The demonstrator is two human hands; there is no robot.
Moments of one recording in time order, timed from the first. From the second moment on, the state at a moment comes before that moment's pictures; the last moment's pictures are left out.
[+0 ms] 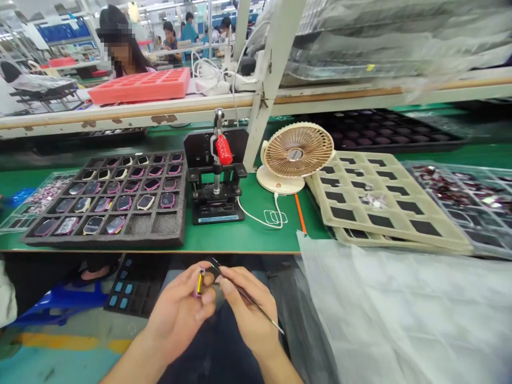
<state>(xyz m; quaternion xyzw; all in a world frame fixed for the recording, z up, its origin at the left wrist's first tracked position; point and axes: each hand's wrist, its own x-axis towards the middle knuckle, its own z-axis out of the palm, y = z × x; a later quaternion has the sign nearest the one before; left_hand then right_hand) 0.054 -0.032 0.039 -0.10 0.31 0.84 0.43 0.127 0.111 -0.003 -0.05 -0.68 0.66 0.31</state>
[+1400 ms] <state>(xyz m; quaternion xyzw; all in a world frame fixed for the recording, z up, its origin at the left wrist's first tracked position) 0.078 -0.045 -0.001 0.07 0.68 0.65 0.34 0.154 0.106 -0.026 0.04 -0.75 0.56 0.34</state>
